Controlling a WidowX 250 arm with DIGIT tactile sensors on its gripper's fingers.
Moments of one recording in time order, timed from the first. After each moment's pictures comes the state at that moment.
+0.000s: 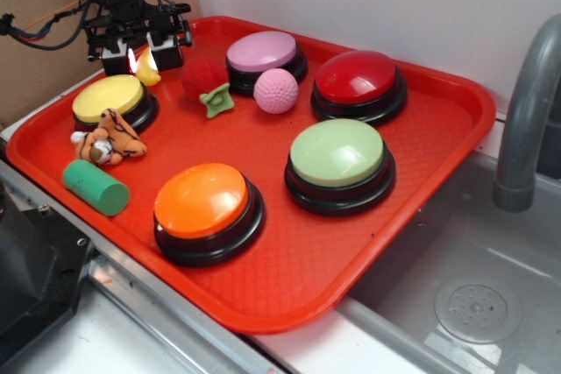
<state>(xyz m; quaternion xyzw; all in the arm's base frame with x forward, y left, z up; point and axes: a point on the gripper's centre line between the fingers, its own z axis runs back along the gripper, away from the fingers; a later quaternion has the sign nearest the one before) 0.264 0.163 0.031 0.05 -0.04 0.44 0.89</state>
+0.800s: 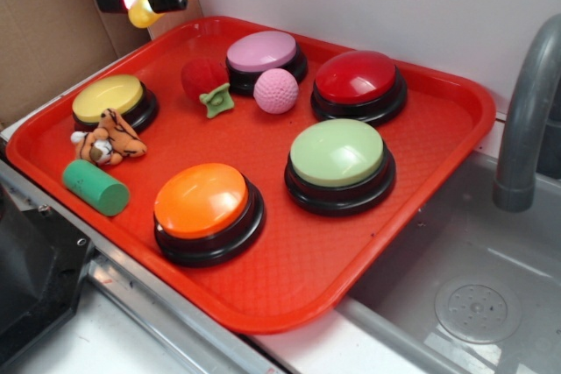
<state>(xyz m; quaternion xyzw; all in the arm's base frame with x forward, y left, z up) 0.251 0.098 0.112 0.00 -0.03 0.25 0.97</state>
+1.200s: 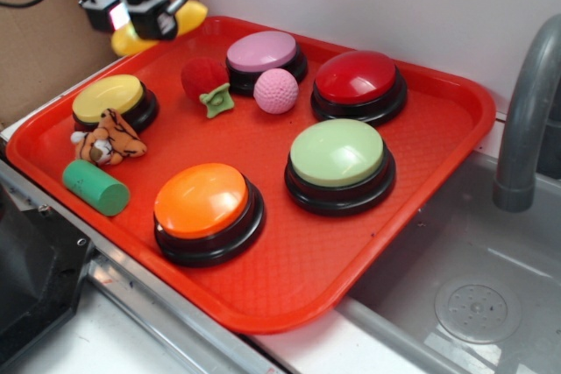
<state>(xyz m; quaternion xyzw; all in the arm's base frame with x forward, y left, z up) 0.207 0.052 0.109 -0.02 -0.01 0.10 0.99</state>
